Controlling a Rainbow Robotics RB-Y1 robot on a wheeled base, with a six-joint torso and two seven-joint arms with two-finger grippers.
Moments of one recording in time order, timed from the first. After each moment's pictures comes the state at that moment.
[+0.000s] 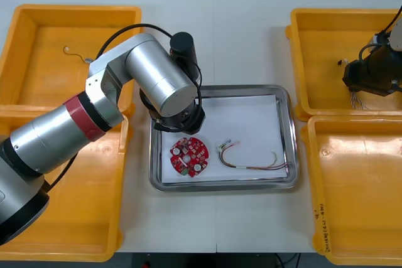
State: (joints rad) right arm -0.84 -0.60 -0.09 -0.87 -0.52 1.31 1.43; left arm -0.88 0.43 -0.75 -1.52 0.66 1.52 -1.00
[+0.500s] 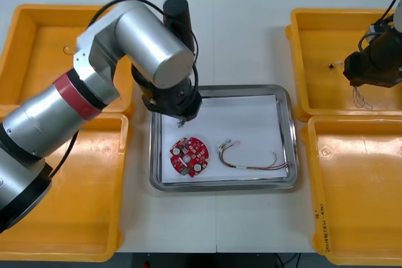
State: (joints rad) right arm -0.85 -0.60 -0.09 -1.07 -0.49 1.56 1.43; left arm -0.94 0.43 -0.63 -1.54 0.73 1.69 -1.00
